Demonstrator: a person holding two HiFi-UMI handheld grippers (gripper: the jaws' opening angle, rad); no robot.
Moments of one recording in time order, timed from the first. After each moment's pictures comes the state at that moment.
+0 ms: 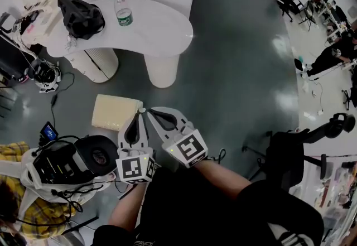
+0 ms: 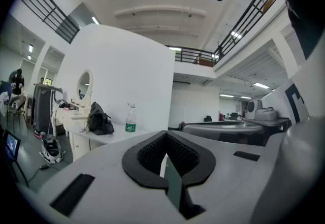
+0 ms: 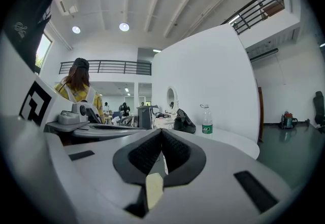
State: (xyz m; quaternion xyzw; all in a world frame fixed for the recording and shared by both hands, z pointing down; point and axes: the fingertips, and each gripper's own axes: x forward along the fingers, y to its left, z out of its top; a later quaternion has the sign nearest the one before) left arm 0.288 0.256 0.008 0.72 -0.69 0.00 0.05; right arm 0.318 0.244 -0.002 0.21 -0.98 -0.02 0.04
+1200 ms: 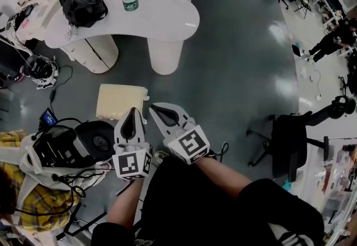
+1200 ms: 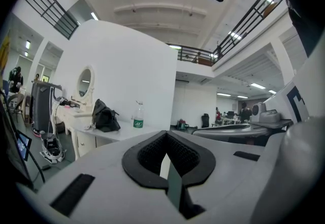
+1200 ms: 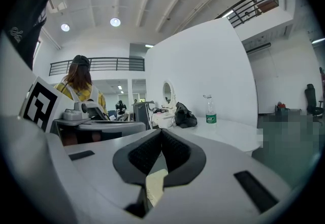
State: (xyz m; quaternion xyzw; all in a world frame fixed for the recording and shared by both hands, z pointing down) left arm 0.200 0.293 0.027 0.73 -0.68 0.01 0.06; right arm 0.246 0.283 0.026 0.25 -0.97 0.04 0.05
